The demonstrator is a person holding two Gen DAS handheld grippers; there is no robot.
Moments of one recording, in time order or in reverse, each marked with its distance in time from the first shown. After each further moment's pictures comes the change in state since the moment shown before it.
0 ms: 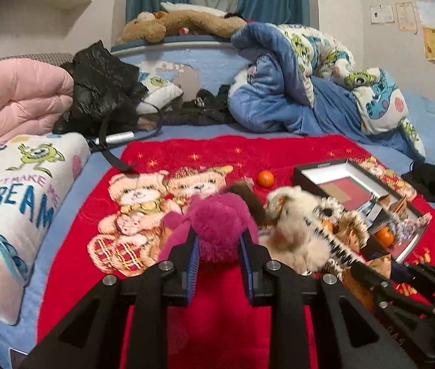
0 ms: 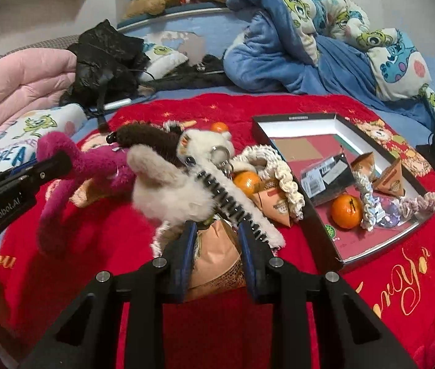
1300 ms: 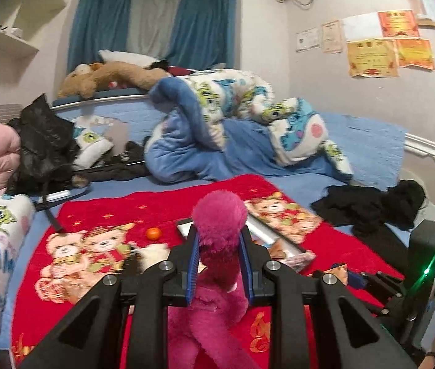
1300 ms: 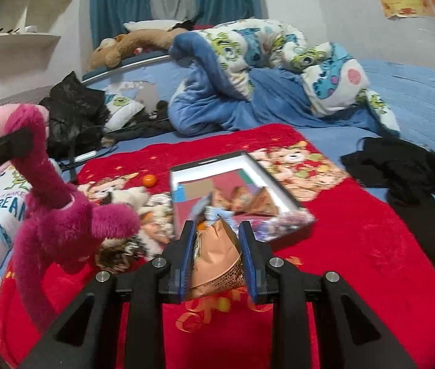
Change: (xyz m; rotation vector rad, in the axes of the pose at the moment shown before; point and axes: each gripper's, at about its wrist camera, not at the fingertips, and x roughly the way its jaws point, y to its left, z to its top) left arm -0.141 -0.191 0.047 0.115 -0.167 -0.265; right arm -0.138 -0.141 -0.001 0.130 -0.158 -0.122
